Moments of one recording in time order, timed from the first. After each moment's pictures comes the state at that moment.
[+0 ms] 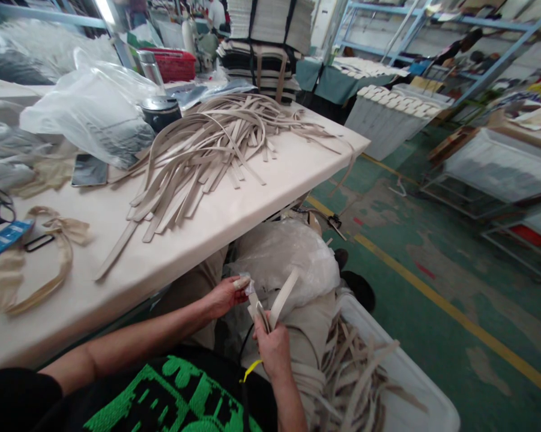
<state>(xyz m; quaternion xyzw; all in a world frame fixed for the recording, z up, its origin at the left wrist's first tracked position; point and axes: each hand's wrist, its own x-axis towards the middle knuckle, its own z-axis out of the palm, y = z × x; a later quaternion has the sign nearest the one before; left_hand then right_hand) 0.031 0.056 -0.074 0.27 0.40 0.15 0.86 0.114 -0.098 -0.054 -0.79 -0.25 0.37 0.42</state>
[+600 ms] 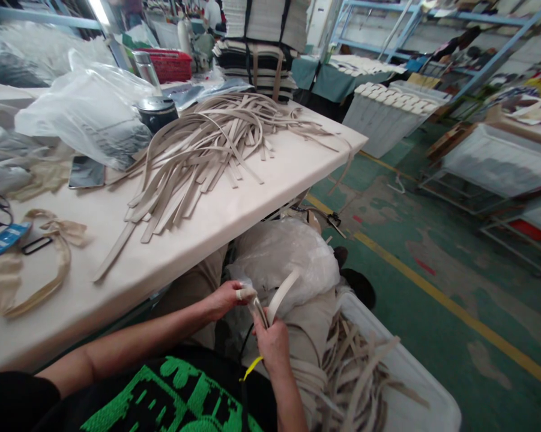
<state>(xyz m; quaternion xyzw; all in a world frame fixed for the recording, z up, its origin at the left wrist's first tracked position) 0.024 0.051 -0.080 0.45 0.33 0.10 0.83 0.115 -0.094 -0.062 -0.80 -0.25 0.36 0.42</state>
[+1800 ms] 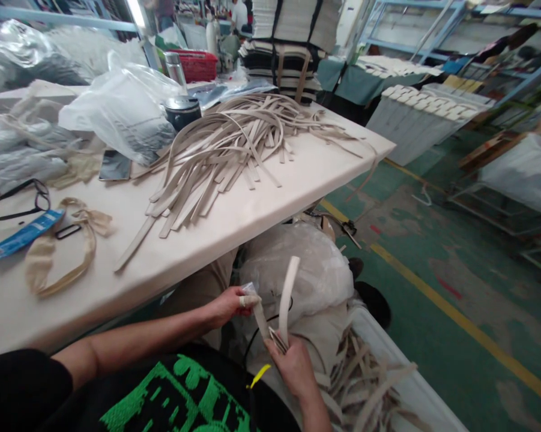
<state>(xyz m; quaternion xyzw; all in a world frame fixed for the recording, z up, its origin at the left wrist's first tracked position) 0.010 0.047 -0.068 0.38 0.39 0.09 0.83 0.152 -0.123 -0.051 -0.75 -0.37 0.44 0.32</state>
